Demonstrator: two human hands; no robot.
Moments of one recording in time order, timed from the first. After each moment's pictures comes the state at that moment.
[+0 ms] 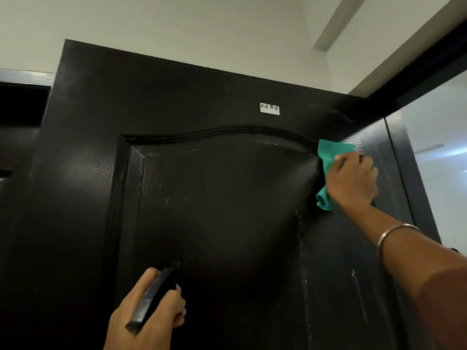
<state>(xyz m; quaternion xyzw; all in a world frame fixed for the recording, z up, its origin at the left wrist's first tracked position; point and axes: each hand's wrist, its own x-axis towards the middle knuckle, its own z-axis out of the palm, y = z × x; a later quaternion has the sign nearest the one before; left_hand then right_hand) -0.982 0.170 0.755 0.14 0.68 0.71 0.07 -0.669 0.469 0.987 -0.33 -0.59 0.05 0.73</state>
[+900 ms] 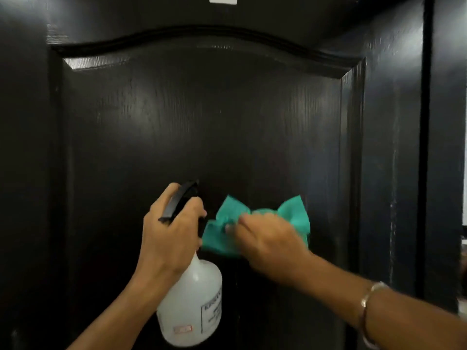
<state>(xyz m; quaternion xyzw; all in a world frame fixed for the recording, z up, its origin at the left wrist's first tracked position) -0.664 0.268 0.789 0.27 0.65 0.68 -0.22 -0.677 0.487 0.747 0.26 -0.74 -0.21 0.59</state>
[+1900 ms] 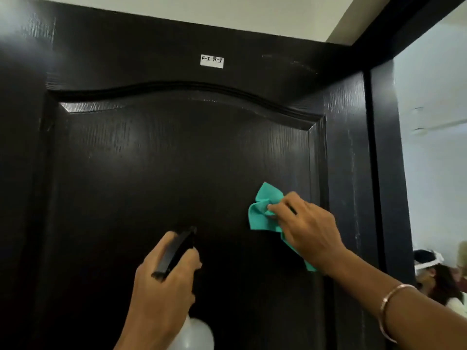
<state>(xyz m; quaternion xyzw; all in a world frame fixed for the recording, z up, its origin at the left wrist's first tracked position) -0.648 0.259 0.788 0.29 0.64 0.70 -0.12 -0.623 0.556 0.831 0.07 -0.74 -0.25 0.62</state>
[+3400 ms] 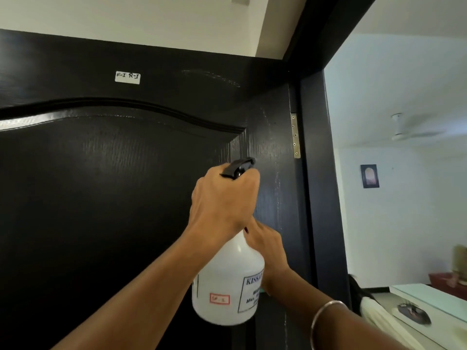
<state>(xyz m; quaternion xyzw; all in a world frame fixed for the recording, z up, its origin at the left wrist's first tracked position) -0.525 0.471 0.912 0.37 0.68 0.59 -0.23 -0.594 0.633 0.816 0.14 -0.75 -0.10 0.64</state>
